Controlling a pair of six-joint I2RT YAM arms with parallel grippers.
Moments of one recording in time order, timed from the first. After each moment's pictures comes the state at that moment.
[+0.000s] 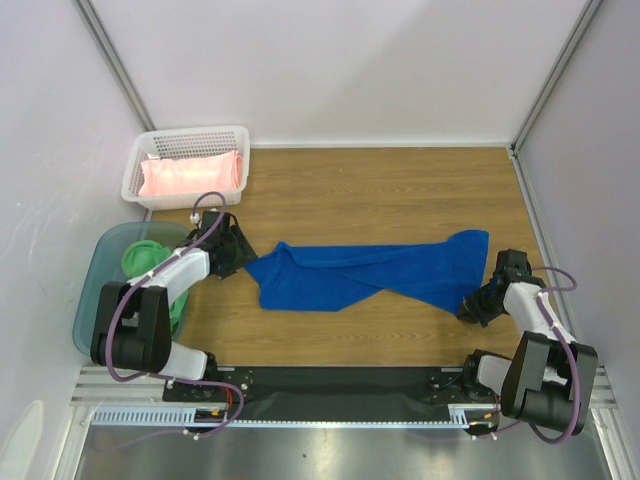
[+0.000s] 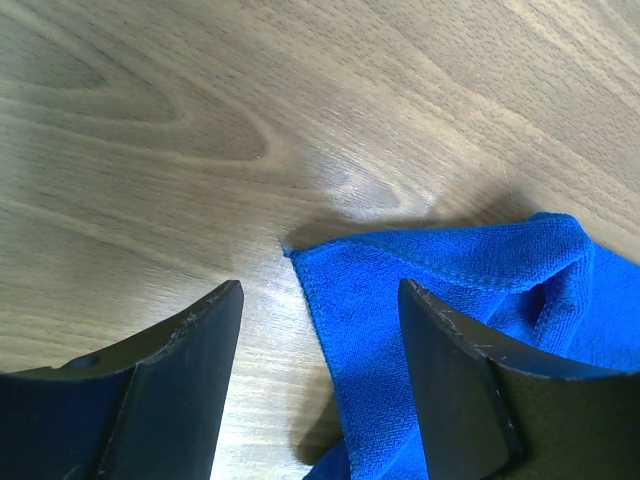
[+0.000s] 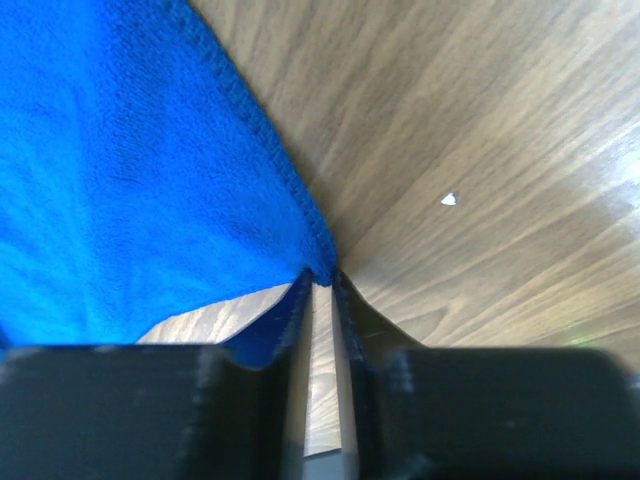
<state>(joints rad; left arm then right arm) -0.13 1.43 0.73 -0.30 -0.05 -0.67 -0.27 1.13 0.51 -0.70 -0.12 0.79</state>
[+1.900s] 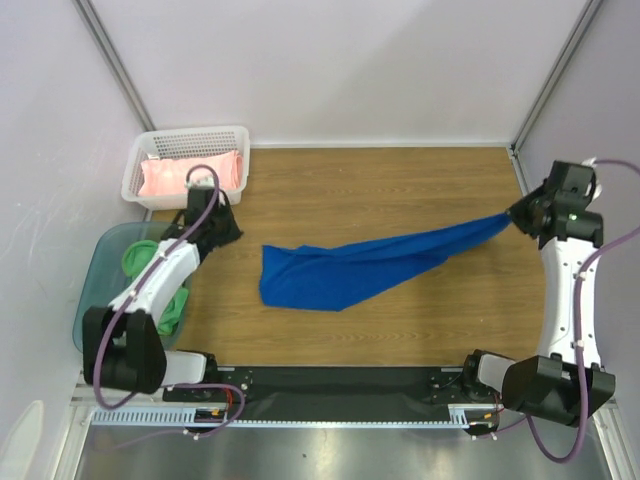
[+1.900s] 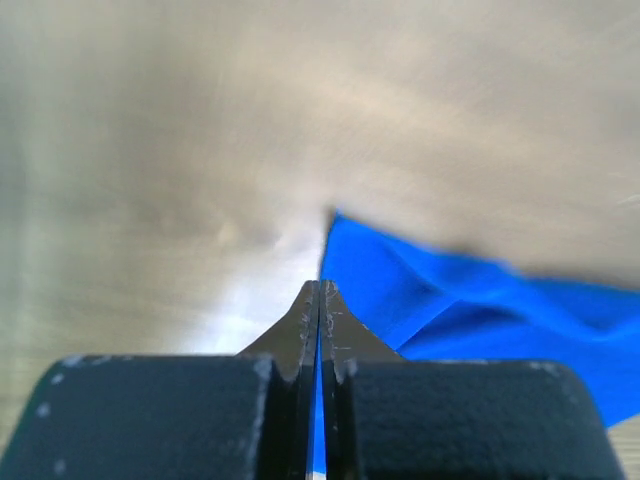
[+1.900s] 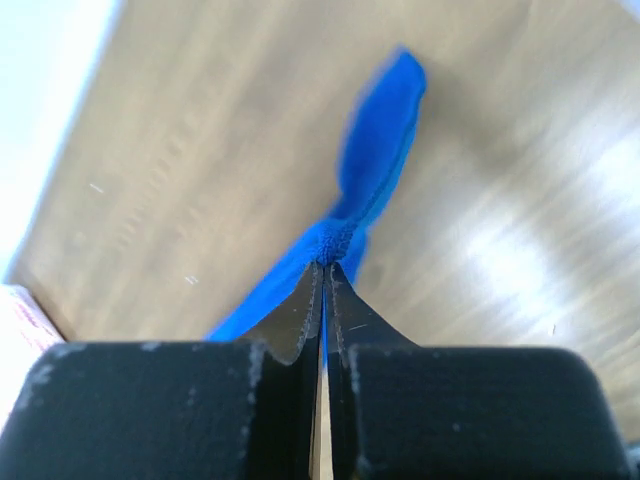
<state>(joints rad) -0.13 1.34 0.88 -0.37 -0.04 -0.49 -0.27 1.17 1.27 -0.85 0.01 0.67</state>
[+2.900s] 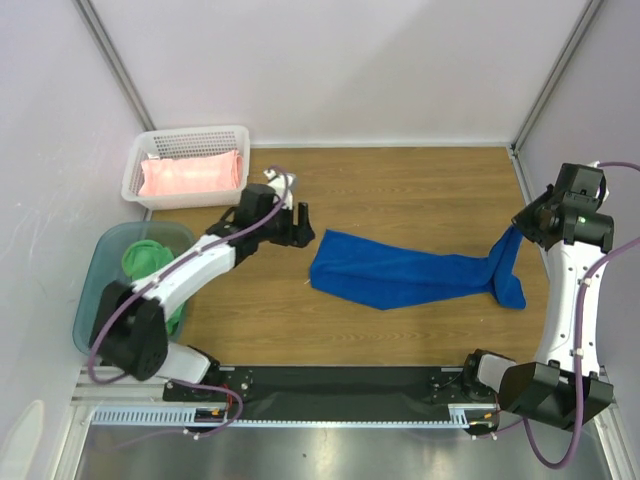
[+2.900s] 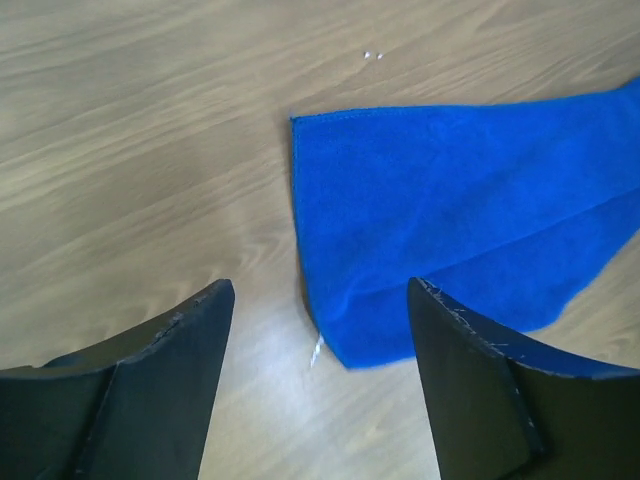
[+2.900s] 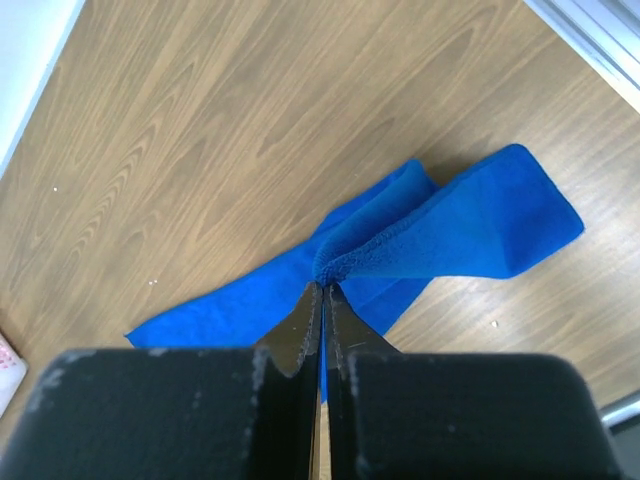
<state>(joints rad) -0.47 1.39 0.97 -0.22 0.15 -0.26 -0.31 1.15 1.36 -0.99 0.02 0.57</state>
